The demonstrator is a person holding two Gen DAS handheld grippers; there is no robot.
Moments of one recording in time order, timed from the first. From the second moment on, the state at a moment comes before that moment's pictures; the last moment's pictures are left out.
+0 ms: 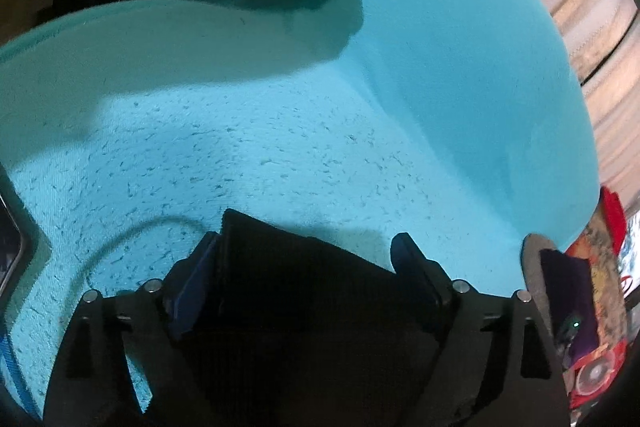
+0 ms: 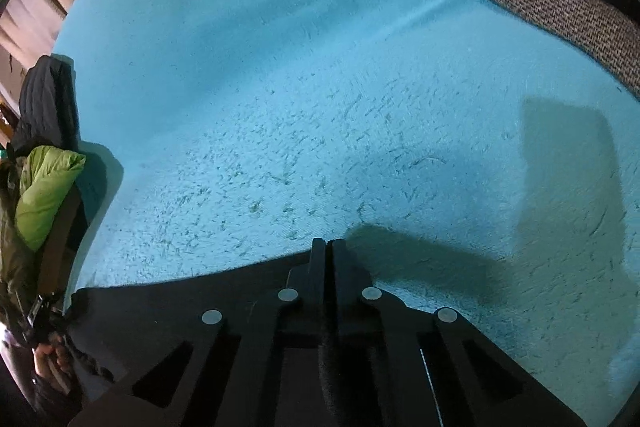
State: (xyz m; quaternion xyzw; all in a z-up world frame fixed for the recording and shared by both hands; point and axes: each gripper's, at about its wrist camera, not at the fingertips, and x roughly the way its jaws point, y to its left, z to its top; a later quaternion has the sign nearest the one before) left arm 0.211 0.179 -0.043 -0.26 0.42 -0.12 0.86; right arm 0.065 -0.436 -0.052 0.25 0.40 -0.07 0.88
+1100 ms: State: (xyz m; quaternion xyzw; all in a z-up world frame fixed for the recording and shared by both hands) left arm 0.232 0.230 -0.050 -0.32 0.45 -0.15 0.82; right arm 0.060 -0.450 -0.061 0.29 0.41 -0.06 0.86
